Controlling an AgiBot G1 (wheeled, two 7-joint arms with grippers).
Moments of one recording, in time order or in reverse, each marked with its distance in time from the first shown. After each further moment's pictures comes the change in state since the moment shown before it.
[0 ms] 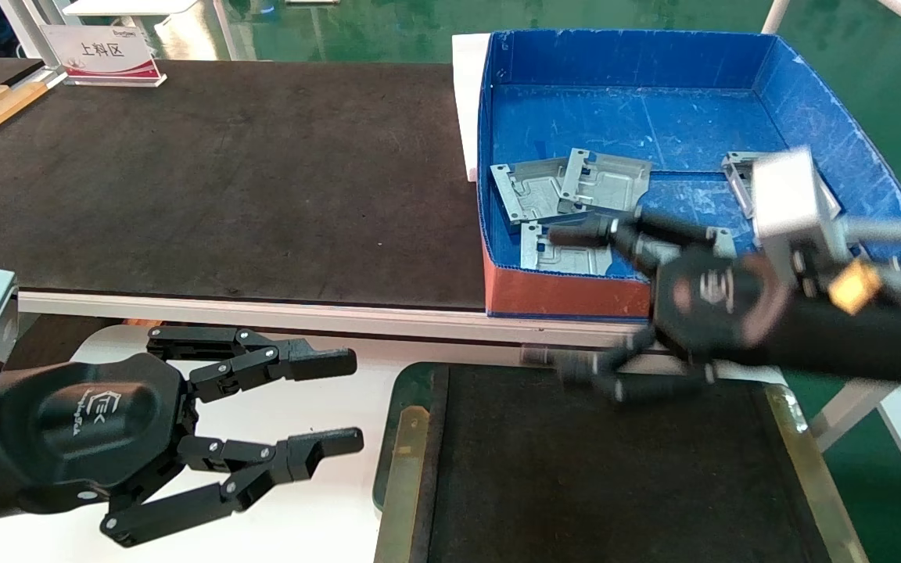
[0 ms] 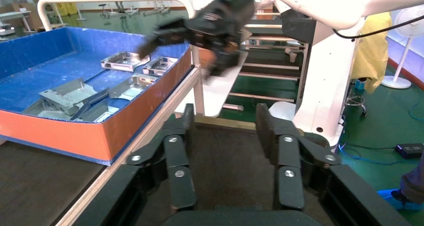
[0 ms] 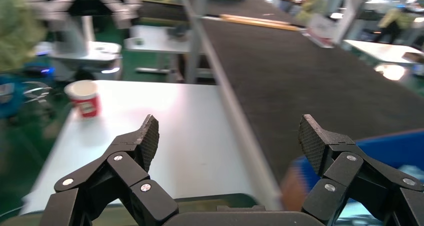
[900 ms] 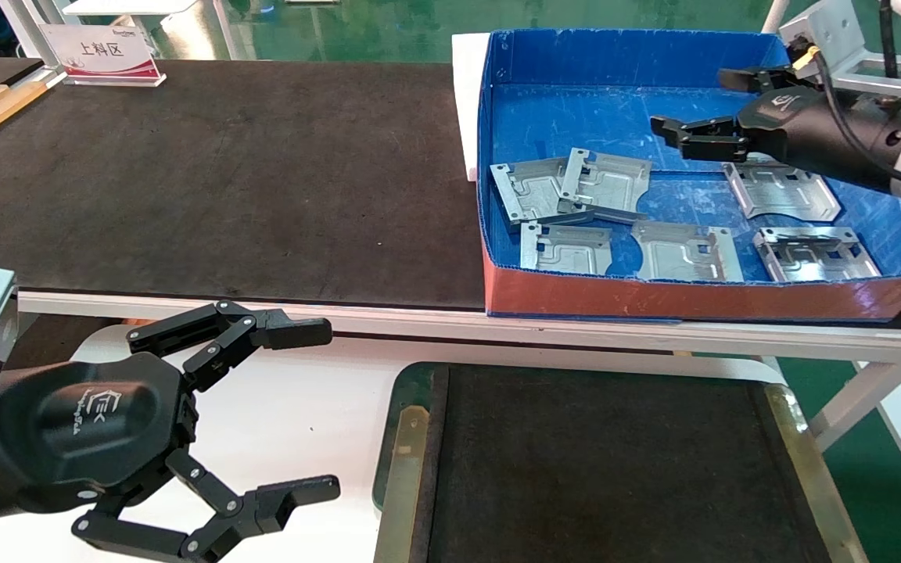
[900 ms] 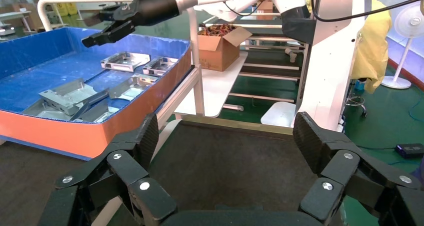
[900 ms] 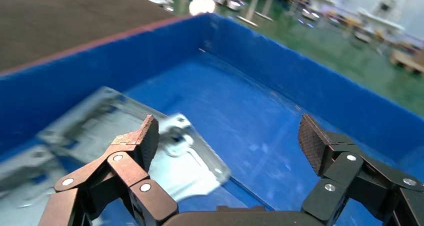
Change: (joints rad) left arm 0.000 0.000 0.000 0.000 0.000 0.000 0.000; right arm 0.426 -0.232 -0.042 -0.829 -0.241 0.464 -0.276
